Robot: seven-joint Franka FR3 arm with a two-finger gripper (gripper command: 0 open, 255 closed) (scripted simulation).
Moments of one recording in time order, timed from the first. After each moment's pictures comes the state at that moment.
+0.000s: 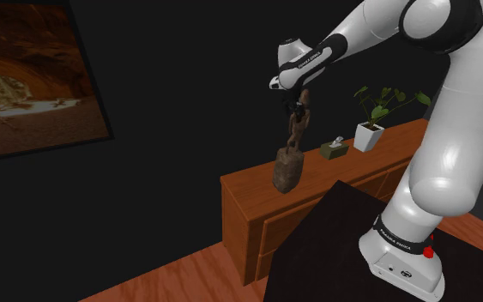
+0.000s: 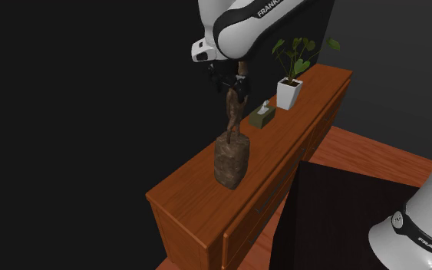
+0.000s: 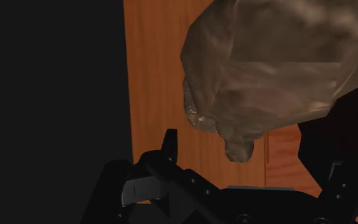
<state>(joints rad) 0.08 0.13 -0.41 -2.09 -0.31 2.22 -1.30</state>
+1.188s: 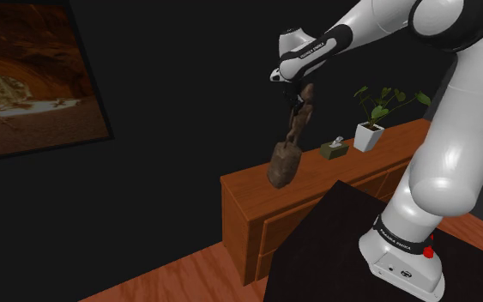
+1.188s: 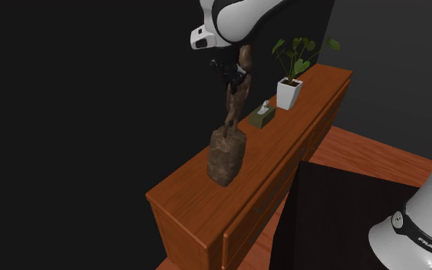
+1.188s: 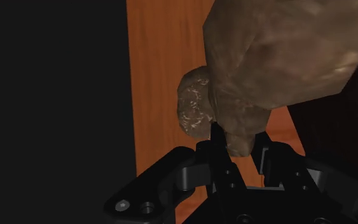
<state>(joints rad) 0.09 0.09 -0.40 -2.05 -0.32 2.14 -1.31</state>
